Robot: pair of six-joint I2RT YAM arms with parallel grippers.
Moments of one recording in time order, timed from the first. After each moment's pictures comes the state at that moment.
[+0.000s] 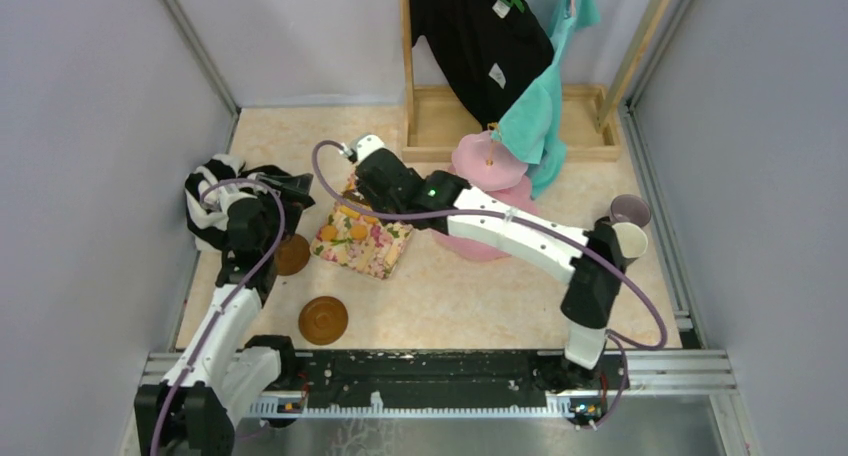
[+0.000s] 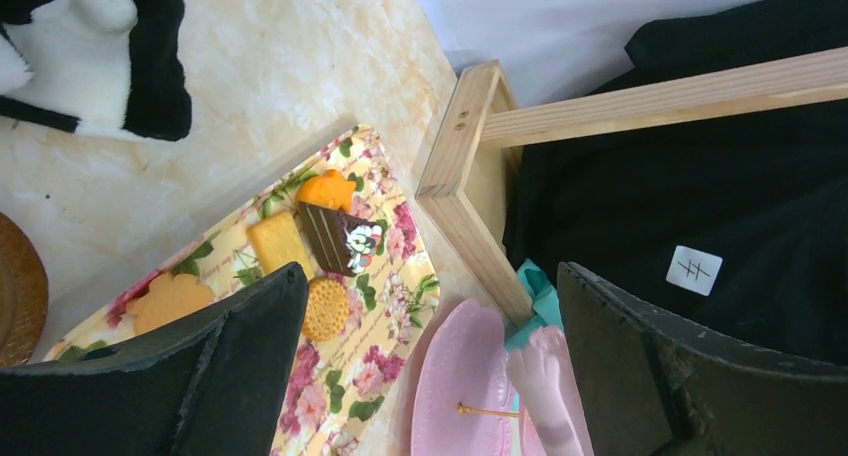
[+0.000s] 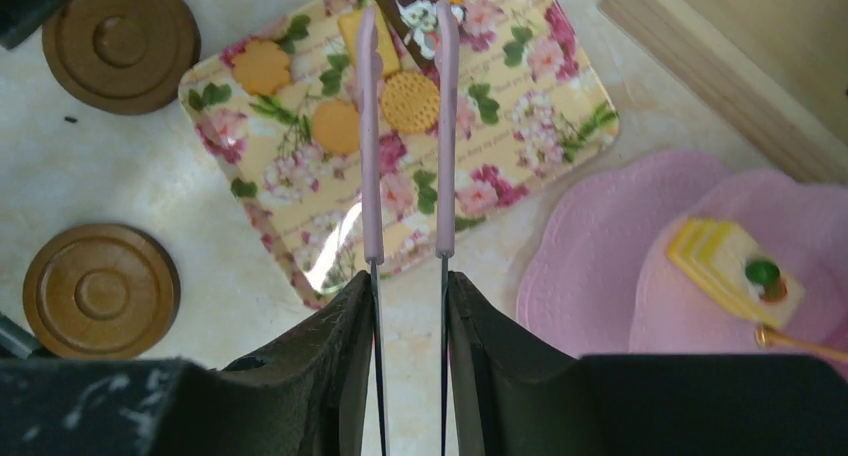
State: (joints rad) left arm -0.07 0.86 0.48 0.16 -0.09 -1.10; right arm 1.07 1.73 1.68 -0.68 0.38 0.20
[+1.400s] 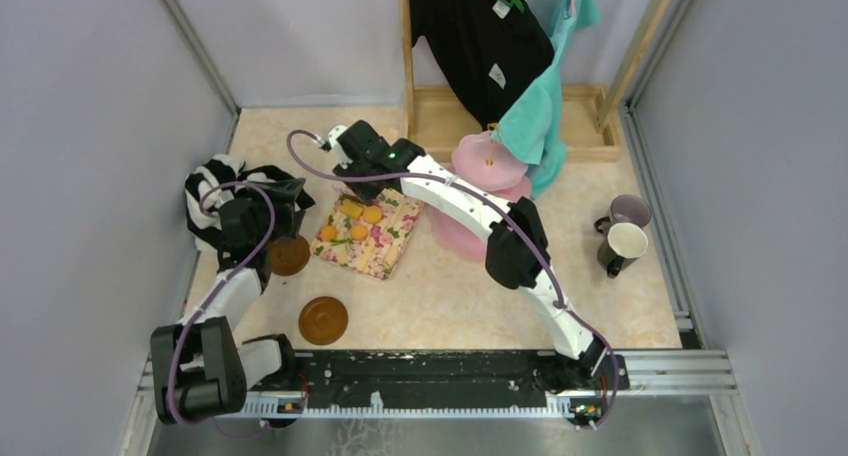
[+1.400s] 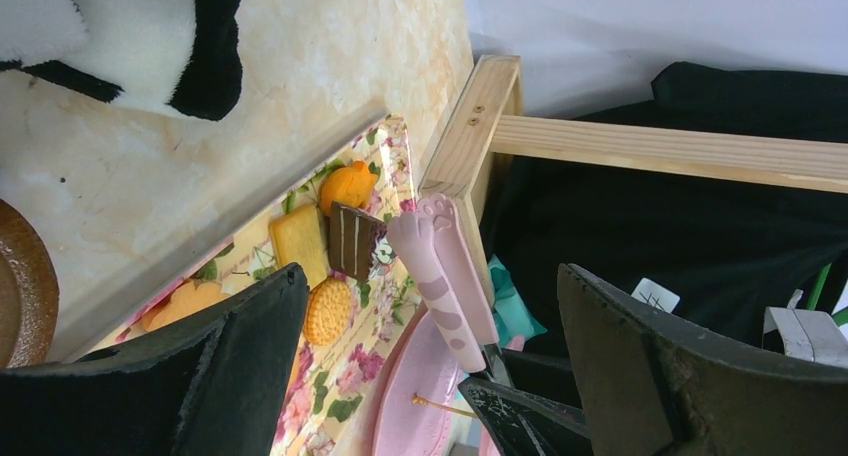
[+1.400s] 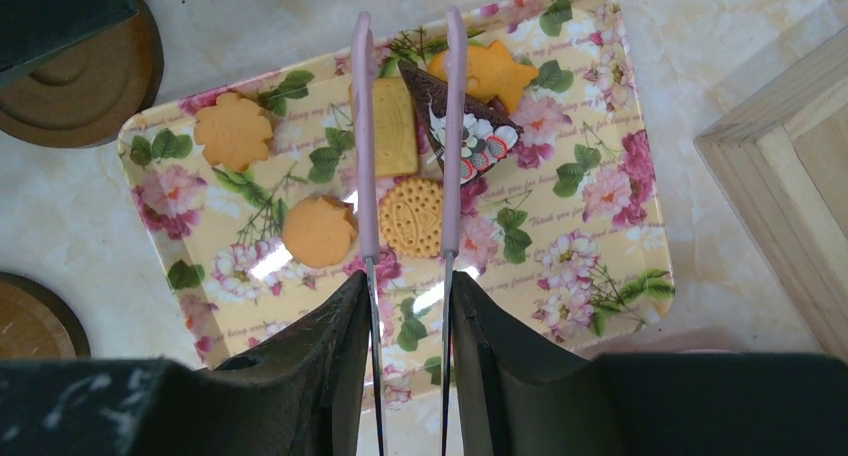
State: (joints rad) left arm 0.15 1.13 0.41 0.40 0.22 -1.29; right arm 0.92 2.31 2.29 -0.82 0.06 -0.06
